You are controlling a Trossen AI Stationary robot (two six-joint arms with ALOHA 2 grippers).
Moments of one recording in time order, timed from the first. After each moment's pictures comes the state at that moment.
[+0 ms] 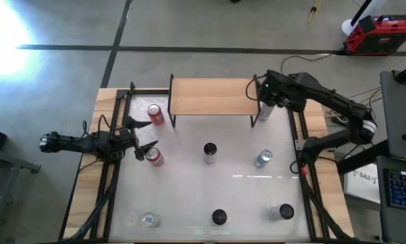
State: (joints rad) left arm -0.13 0.02 0.02 0.10 -0.49 0.11; right arm -0.63 1.32 1.32 -1.35 0.27 1.24
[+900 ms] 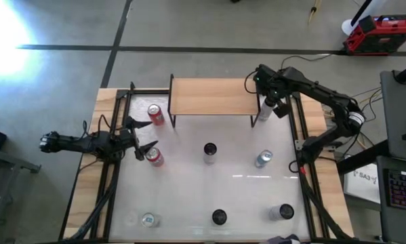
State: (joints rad) left arm -0.13 0.02 0.02 0.10 -0.49 0.11; right arm -0.73 1.48 1.32 -1.26 0.17 1.87
